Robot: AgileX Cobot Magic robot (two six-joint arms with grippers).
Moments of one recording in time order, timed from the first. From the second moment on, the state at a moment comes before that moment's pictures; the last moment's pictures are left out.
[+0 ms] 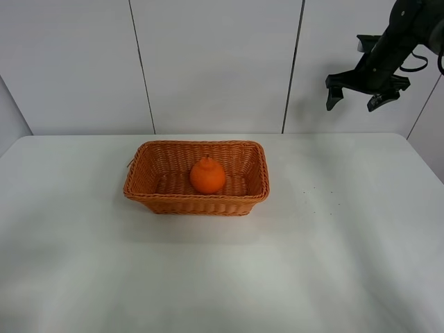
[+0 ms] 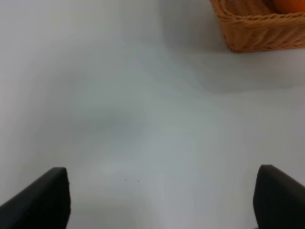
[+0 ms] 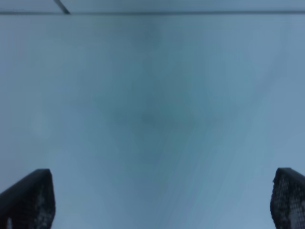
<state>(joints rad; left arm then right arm) -0.03 -0.01 -0.49 -0.02 1.06 0.10 -0.02 2.29 -2.26 0.06 1.21 0.01</state>
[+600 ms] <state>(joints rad) -0.03 -0.01 -0.49 -0.02 1.06 0.10 0.03 1.87 -1.69 0.08 1.22 -0.03</state>
